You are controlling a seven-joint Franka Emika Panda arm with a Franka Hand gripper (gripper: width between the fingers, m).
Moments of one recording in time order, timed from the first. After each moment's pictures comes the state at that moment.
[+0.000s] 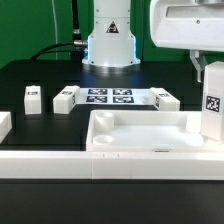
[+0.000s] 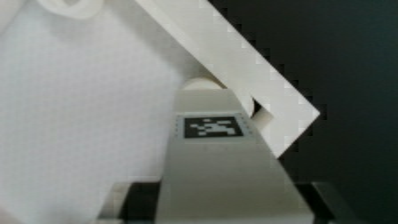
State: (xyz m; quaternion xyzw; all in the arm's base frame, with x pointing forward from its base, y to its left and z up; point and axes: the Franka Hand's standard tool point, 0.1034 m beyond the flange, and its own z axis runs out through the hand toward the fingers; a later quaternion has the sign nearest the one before) arm 0.634 0.099 0.116 -0.88 0.46 0.03 0.06
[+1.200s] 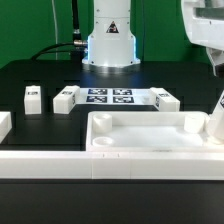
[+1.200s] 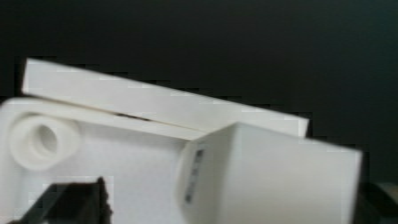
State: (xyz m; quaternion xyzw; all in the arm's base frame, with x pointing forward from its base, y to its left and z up) arm 0.630 0.123 0.115 -0.80 0.59 0.06 0.10
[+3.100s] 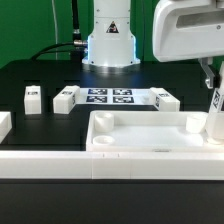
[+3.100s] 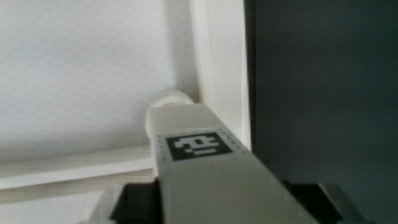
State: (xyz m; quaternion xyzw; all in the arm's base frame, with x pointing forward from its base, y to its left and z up) arm 0.631 0.110 0.112 -0.99 0.06 0.03 0.07
